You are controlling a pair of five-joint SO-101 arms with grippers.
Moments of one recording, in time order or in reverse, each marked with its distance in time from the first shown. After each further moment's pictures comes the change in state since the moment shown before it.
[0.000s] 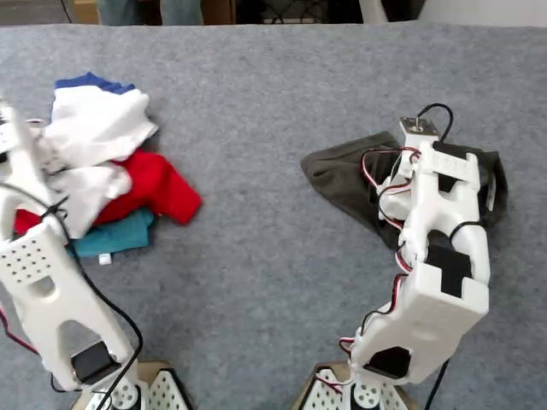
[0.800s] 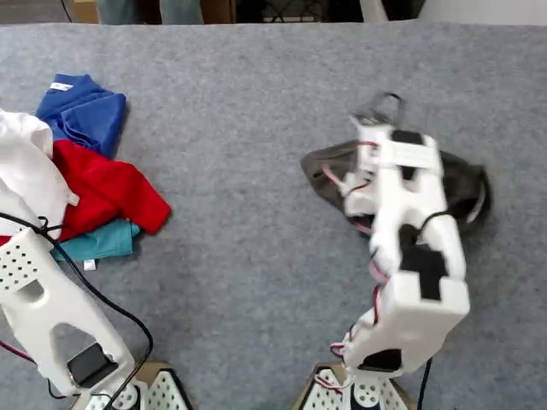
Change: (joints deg) left arm -2.5 1.2 -44.7 17.8 8.4; right arm -15.8 -9.1 -1.2 8.0 -0.1
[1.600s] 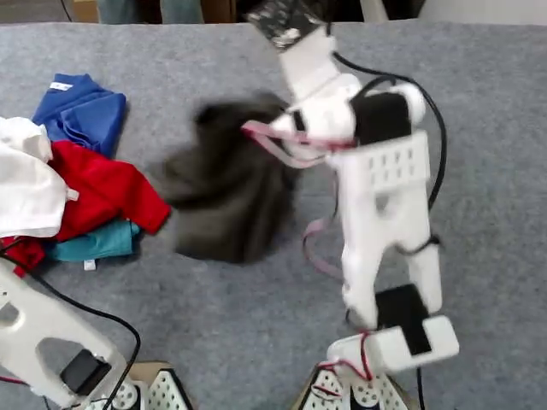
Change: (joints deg) left arm -14.0 -4.3 4.7 0.0 -4.0; right arm -15.5 -10.7 -40.2 24.0 6.8
